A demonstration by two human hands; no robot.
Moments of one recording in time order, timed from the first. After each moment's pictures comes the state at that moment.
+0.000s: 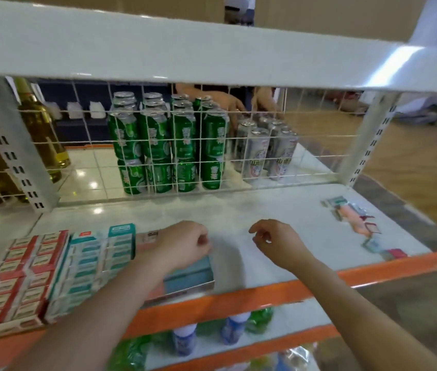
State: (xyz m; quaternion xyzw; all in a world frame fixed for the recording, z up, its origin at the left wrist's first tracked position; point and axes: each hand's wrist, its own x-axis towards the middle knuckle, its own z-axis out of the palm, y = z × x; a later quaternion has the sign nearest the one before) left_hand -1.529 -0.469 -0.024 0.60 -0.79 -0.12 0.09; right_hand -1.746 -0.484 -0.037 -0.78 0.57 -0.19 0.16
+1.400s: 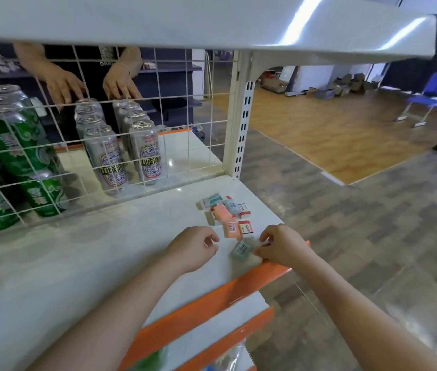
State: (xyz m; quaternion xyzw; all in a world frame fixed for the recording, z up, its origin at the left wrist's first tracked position) left_hand -1.848 -0.578 -0.074 0.50 -0.80 -0.28 0.14; right_hand -2.049 -0.533 -0.065 -0.60 0.77 -0.12 0.18
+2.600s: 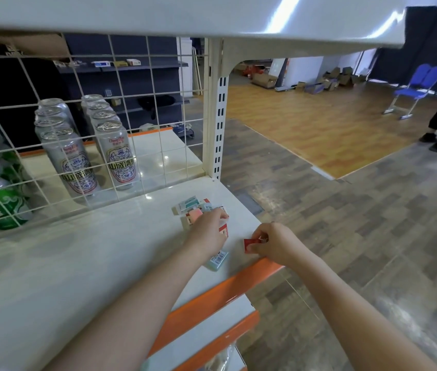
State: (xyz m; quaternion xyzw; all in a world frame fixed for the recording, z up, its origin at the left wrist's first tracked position) left_hand -1.939 -0.602 -0.076 0.53 -0.78 -0.28 0.18; right_hand -2.092 -0.544 -0.068 -0.60 0.75 -0.15 0.21
